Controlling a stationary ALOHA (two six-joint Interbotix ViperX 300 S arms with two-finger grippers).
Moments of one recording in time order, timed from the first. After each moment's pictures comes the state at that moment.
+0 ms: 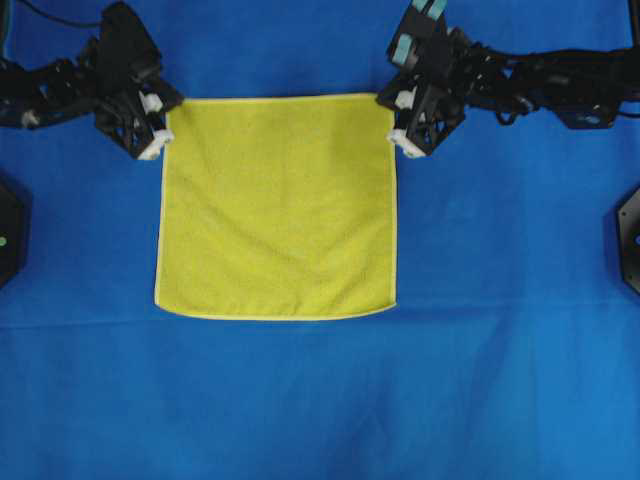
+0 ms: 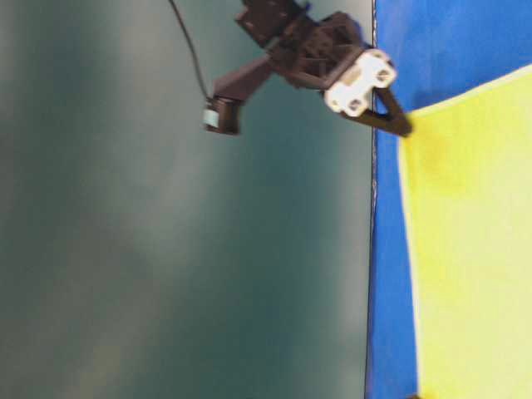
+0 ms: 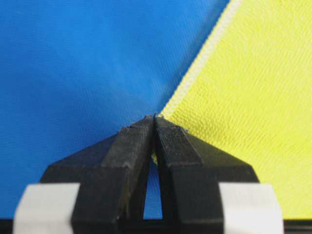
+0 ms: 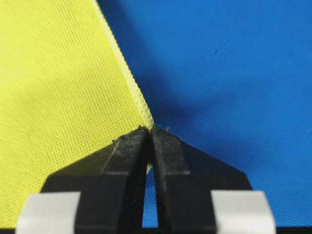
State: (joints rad) left arm 0.61 -0.06 1.07 -0.02 -0.30 0.10; right arm -0.47 0.10 0.72 -0.01 -0.08 0.02
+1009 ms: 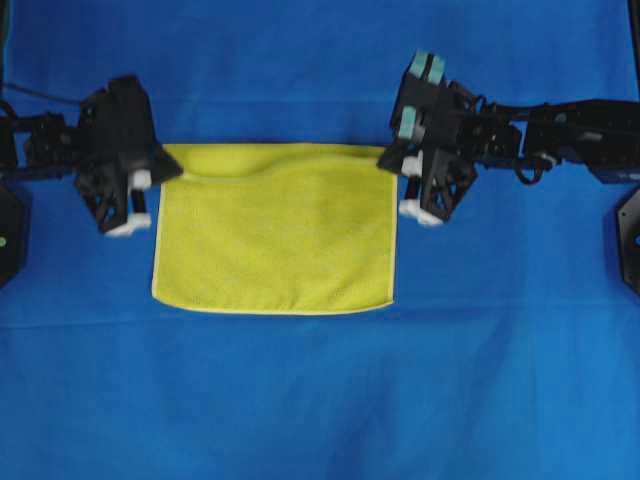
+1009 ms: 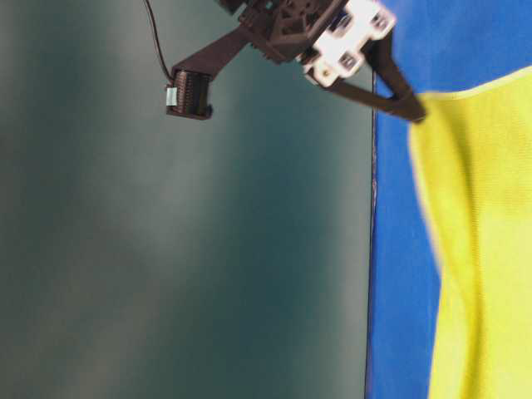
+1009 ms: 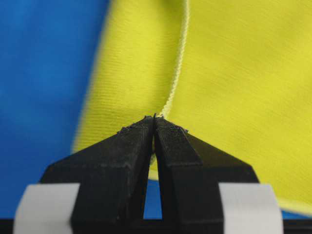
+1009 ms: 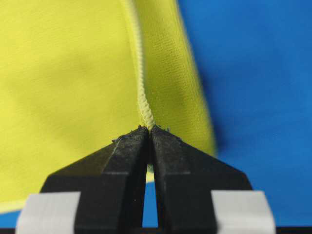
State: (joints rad) left arm 0.20 -0.31 1.12 -0.02 -0.02 0.08; right arm -0.20 -0.02 0.79 0.04 0.03 0.06
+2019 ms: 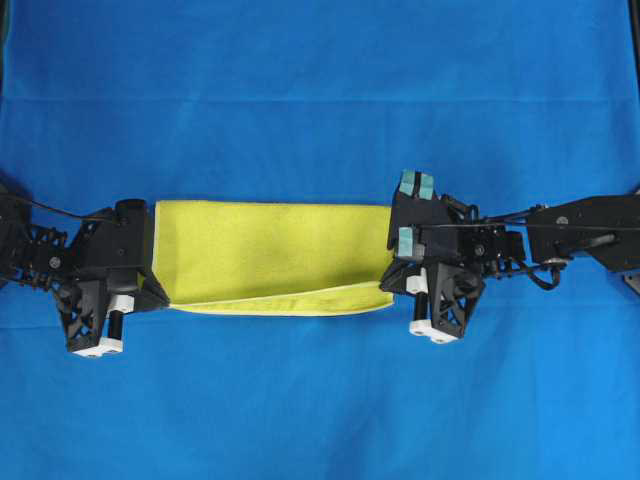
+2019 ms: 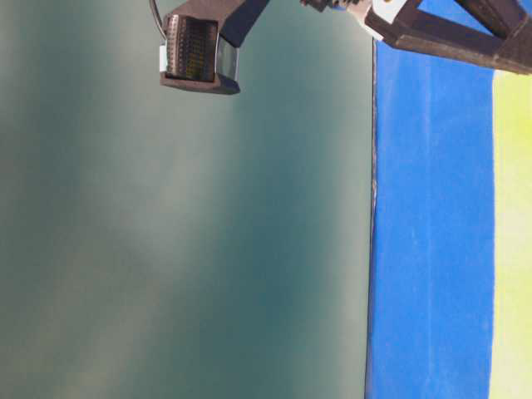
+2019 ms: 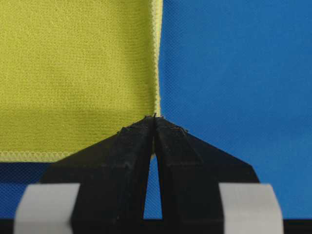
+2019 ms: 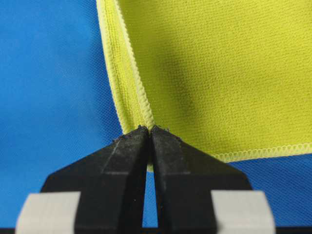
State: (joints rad) left arm -0.25 -0.30 1.12 -0.02 0.01 -0.32; right arm 0.12 -0.02 0.79 0.05 0.04 0.32
